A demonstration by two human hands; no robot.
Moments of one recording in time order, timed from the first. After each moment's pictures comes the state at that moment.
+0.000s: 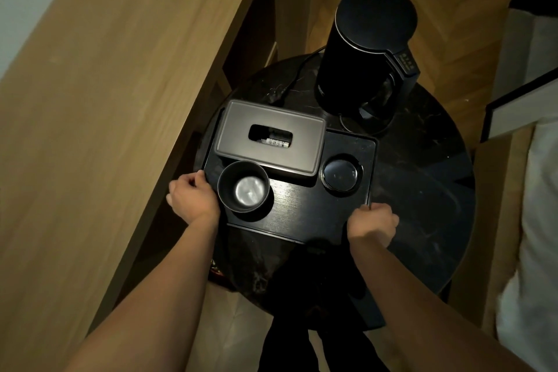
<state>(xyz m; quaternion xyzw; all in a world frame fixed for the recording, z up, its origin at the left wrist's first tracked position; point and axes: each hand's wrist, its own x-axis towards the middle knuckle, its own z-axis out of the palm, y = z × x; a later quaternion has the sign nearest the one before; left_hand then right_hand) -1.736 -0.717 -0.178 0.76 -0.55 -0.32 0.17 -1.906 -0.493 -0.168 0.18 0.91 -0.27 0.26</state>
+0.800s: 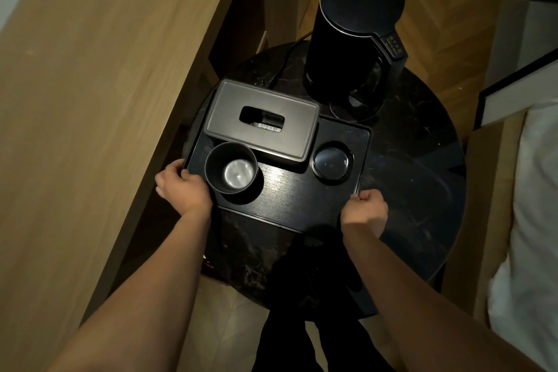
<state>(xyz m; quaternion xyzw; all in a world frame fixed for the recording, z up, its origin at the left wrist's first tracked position) -1.745 -0.710 -0.183 0.74 -0.55 -0.33 0.22 -1.906 -0.487 -0.175 0.16 0.91 -0.33 0.22</state>
